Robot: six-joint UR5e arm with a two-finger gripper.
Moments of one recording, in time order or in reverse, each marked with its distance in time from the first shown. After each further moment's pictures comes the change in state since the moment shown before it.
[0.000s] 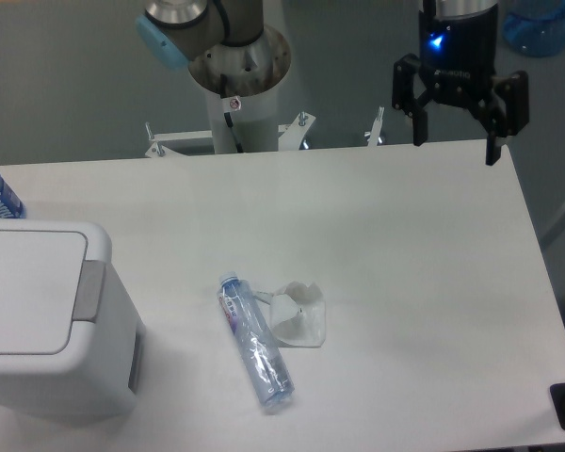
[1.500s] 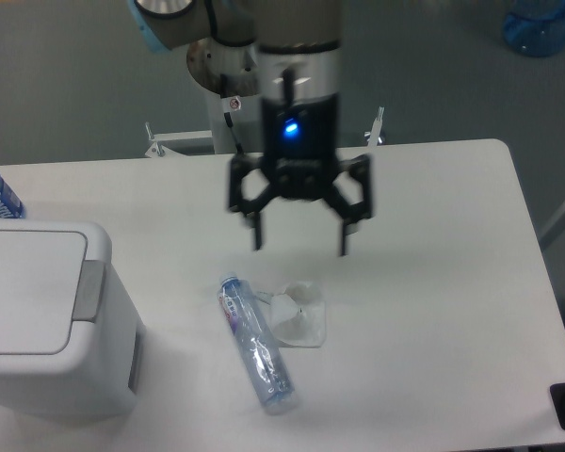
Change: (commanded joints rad) arm -0.455 -0.135 0.008 0.264 -0.058 -1.130
